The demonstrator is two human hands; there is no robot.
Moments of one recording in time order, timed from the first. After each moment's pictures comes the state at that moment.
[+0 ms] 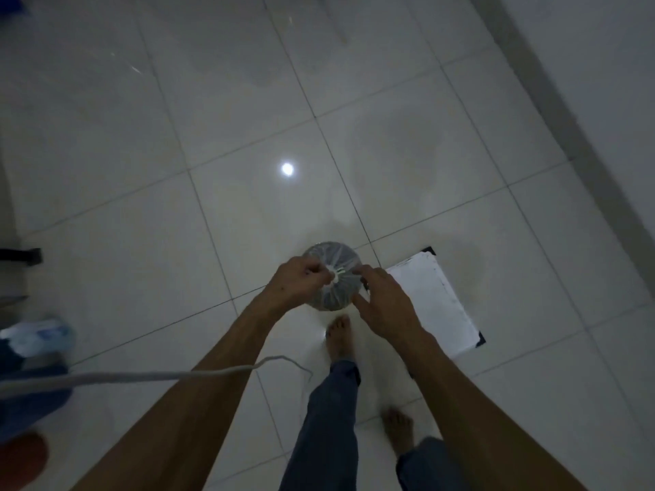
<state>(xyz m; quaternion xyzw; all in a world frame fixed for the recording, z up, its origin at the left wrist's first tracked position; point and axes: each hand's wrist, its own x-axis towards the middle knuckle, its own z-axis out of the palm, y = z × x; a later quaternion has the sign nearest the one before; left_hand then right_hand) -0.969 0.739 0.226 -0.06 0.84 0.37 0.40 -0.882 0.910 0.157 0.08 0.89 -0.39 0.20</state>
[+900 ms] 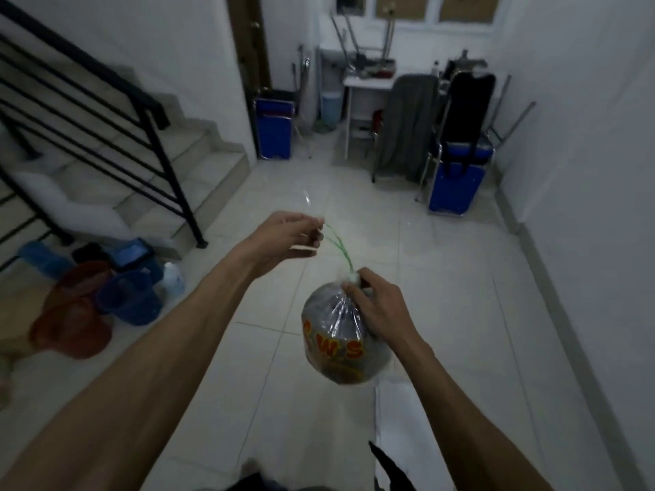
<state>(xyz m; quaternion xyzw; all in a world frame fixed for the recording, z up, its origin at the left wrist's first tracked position) -0.658 0.667 0.616 -0.12 0.73 0.67 0.03 -0.682 0.885 0.516 -0.24 0.87 -0.43 0.05</state>
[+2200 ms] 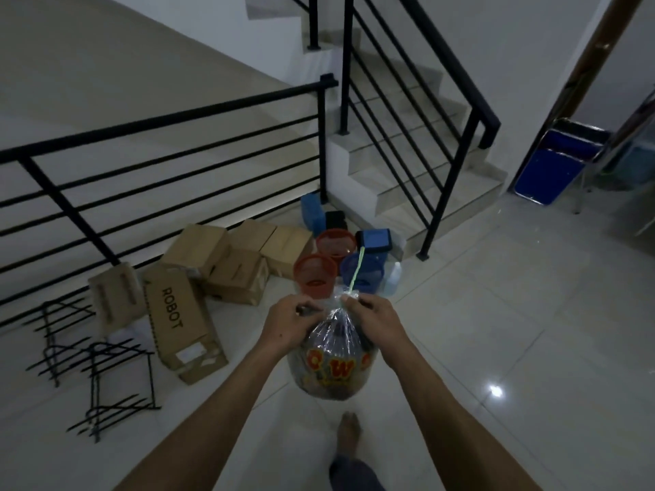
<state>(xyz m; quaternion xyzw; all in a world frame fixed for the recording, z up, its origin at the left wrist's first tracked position) -0.228 0.198 0.496 -0.46 0.76 0.41 -0.22 -0.398 0.282 0.494 -0.37 0.71 -0.46 0.38</state>
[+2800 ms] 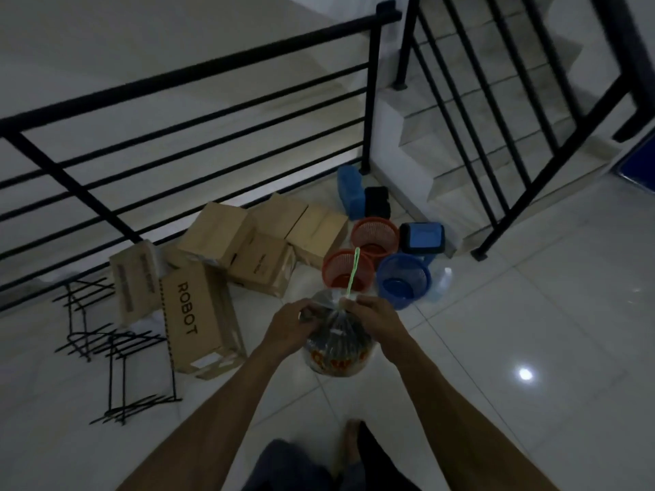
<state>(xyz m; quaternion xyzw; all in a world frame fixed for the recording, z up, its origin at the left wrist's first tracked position) -0.279 -0.061 0.429 -0.55 0.70 0.45 -0.10 -0.469 -0.008 0.438 -0.33 0.69 -0.35 0.54</state>
